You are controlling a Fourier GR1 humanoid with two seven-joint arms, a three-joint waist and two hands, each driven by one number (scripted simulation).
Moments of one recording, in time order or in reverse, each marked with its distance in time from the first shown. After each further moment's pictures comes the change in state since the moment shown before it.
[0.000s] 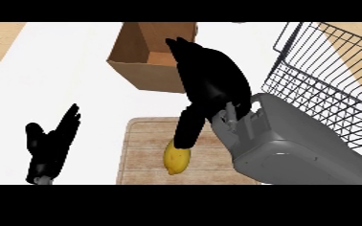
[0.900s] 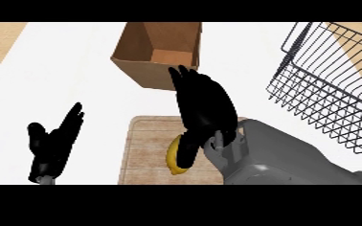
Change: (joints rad) left arm -0.002 -0.012 -0.005 -0.026 -0.012 -0.013 0.009; right arm 0.126 0.023 0.133 -0.016 0.077 -0.044 0.019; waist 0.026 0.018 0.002
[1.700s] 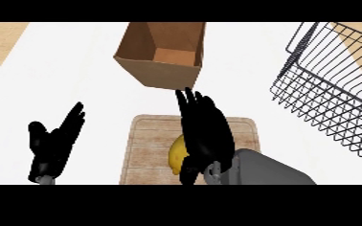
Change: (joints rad) left arm 0.002 -0.001 0.001 -0.021 -0.010 -0.013 0.028; right arm 0.205 0.046 0.089 -0.031 0.205 -0.049 -0.007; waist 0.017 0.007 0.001
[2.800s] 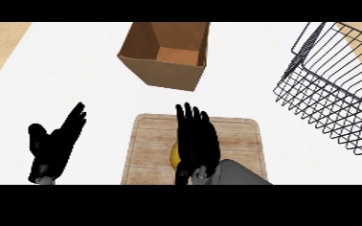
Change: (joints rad) left arm 0.009 -0.012 0.009 -0.011 -0.018 -0.027 -0.011; right arm 0.177 0.154 -0.014 0.163 0.181 0.020 -0.064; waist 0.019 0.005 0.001
